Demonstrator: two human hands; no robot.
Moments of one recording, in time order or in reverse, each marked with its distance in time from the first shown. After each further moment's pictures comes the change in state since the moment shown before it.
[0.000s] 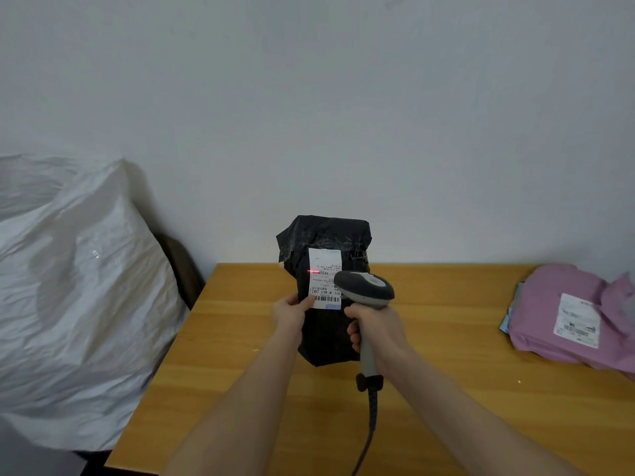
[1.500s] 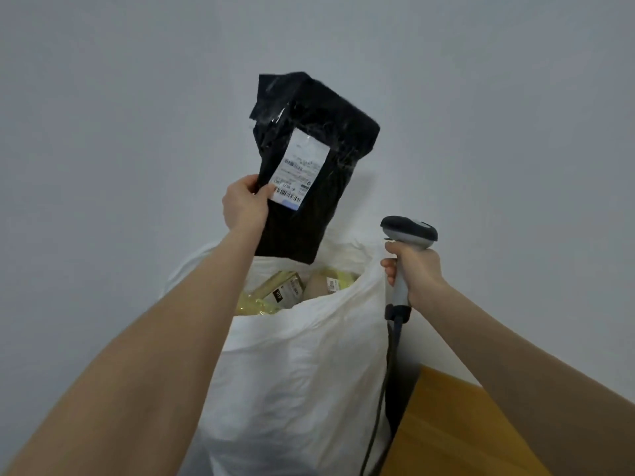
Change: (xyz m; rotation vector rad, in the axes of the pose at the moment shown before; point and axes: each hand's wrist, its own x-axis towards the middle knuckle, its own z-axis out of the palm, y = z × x) left_hand 0.122 0.399 -0.515 0.289 0.831 0.802; right_hand 0.038 -0.174 0.503 0.101 -0.348 -0.324
